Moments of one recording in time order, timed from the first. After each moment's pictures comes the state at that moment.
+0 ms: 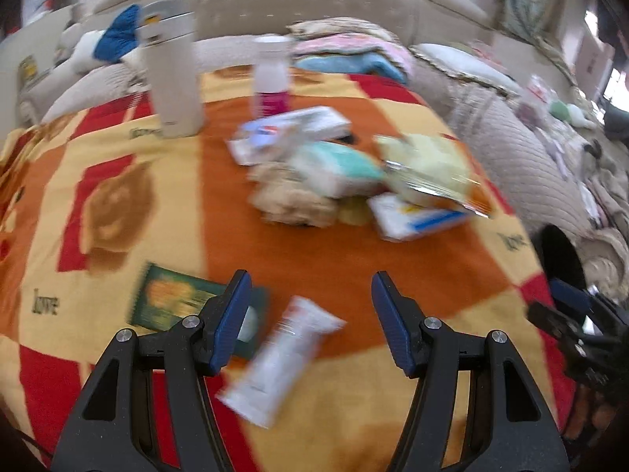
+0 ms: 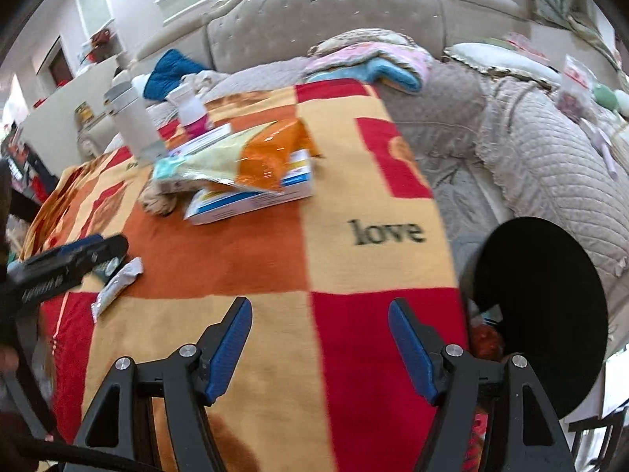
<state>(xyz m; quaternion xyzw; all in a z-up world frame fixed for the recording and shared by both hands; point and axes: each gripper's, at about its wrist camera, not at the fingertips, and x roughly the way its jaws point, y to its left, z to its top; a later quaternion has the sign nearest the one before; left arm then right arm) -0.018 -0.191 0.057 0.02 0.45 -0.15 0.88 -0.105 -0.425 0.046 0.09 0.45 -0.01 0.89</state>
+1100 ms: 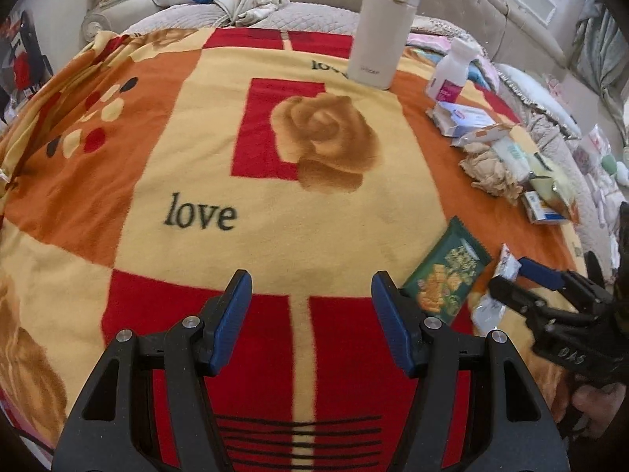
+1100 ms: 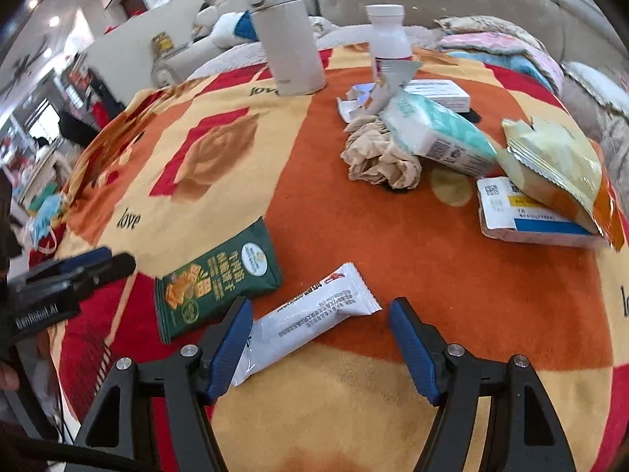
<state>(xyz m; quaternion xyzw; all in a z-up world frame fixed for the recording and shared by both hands) -0.036 -0.023 0.039 -0.05 0.50 -0.07 0.86 -0.027 -0.241 0.019 0.03 0.49 0.15 0.86</state>
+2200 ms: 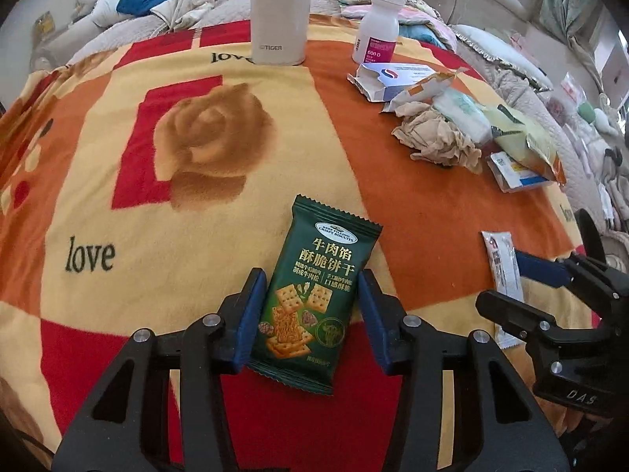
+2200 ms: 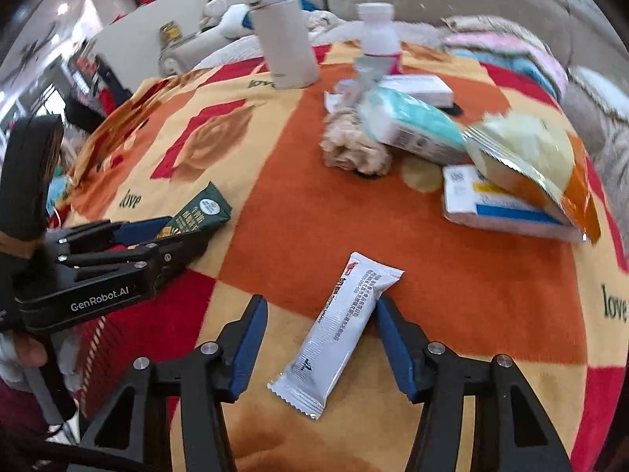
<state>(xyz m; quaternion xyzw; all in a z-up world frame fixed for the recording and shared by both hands) -0.015 -0.094 0.021 0.01 0.51 -0.13 0.85 -0.041 -0.261 0.024 0.01 0.50 0.15 0.85</state>
